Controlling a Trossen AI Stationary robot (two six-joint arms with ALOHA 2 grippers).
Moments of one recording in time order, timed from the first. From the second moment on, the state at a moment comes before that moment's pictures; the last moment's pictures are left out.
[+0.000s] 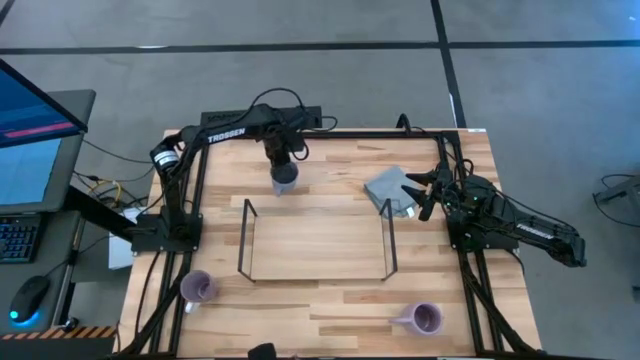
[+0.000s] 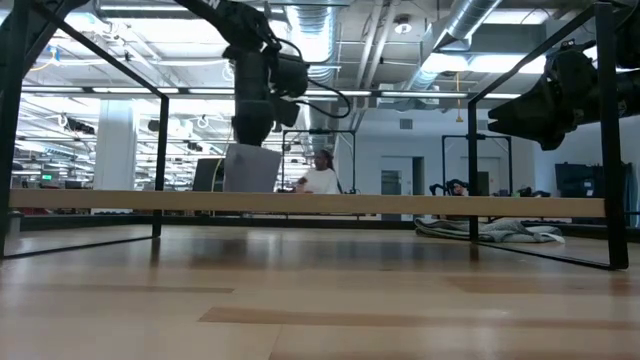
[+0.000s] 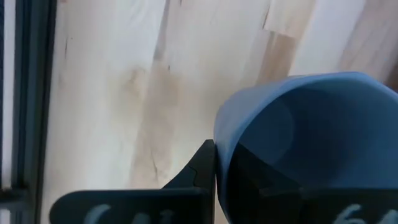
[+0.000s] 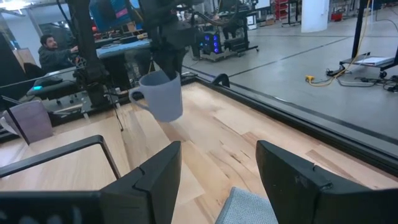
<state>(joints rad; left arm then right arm) 0.56 1.90 1.62 -1.18 0.02 0.27 -0.39 0.03 0.05 -0.12 0.00 0.13</state>
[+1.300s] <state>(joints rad) -0.01 1.73 1.58 -1.23 -0.04 -0.39 -0.39 0.03 0.05 -0.12 0.00 0.16</state>
